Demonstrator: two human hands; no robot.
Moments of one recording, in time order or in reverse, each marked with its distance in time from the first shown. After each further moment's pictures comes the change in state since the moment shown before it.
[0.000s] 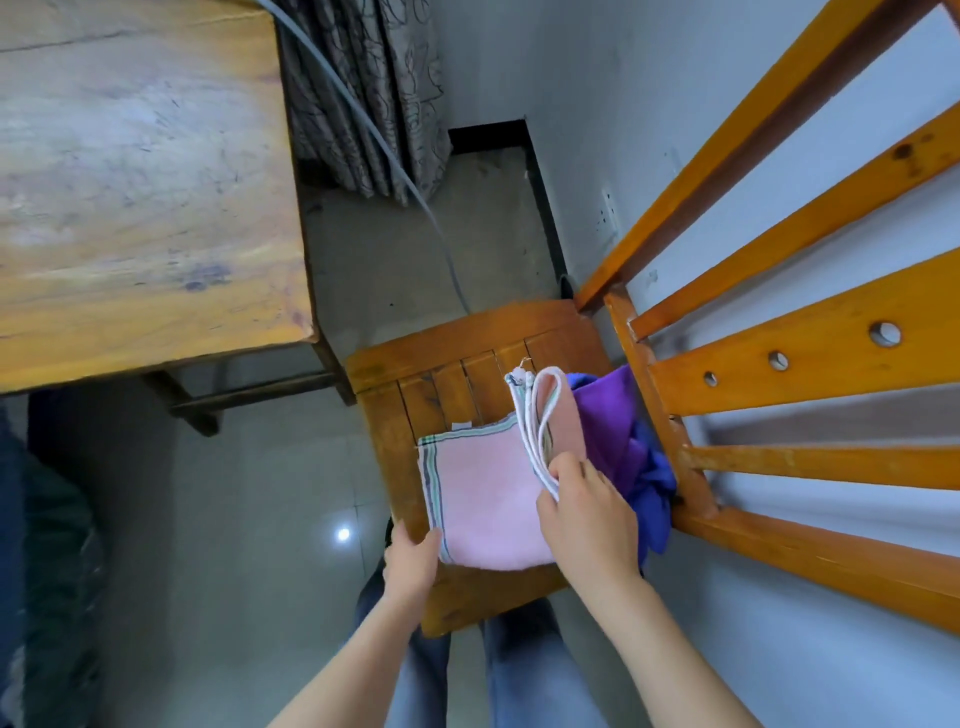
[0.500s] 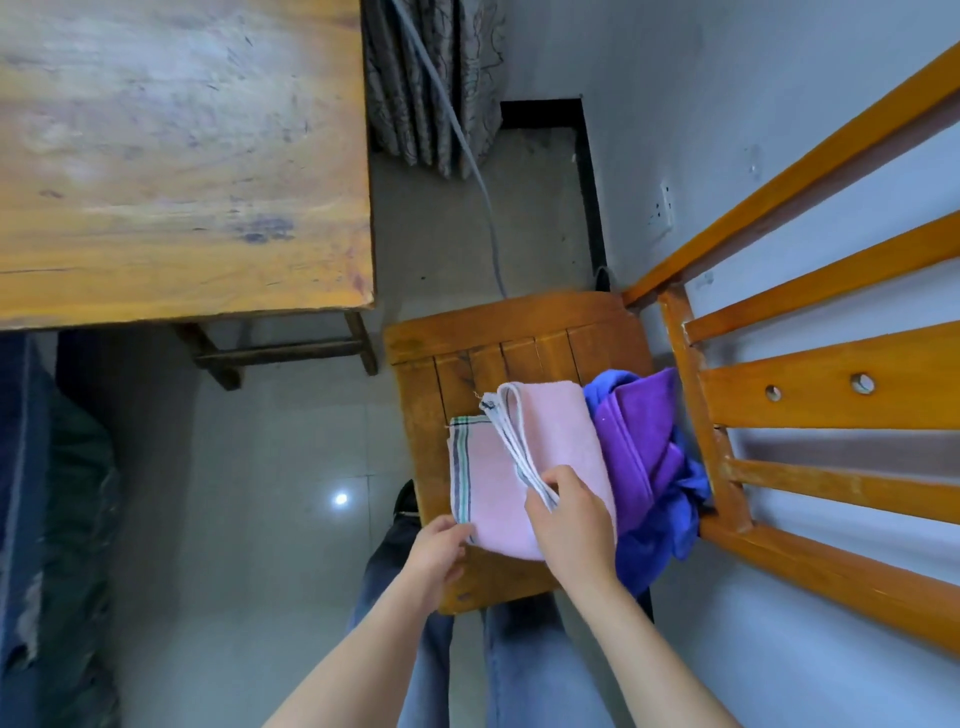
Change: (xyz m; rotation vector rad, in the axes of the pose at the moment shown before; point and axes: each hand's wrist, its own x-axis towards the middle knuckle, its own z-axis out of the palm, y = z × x) left_hand 0.006 -0.010 -0.006 -0.334 -0.249 -0.225; right_hand -0.003 -0.025 0.043 0.309 -0.212 0.189
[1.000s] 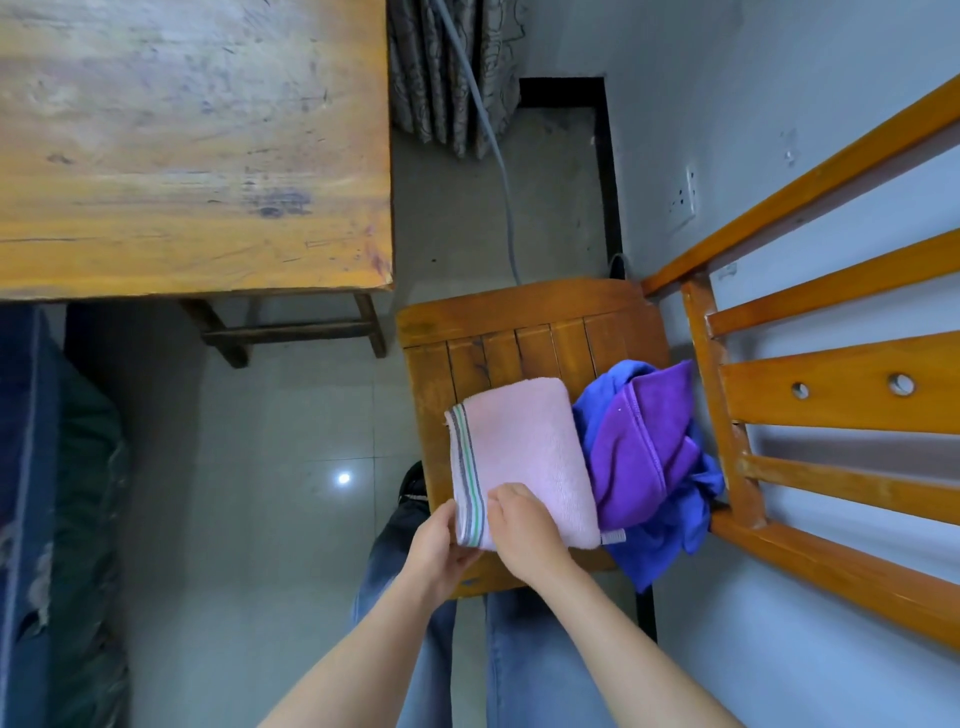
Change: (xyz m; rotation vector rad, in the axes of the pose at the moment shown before) left_hand -0.008 -0.005 -0.007 -0.386 -0.104 0.029; right_hand 0.001 -0.007 0.048 -0.180 -0.419 -0.234
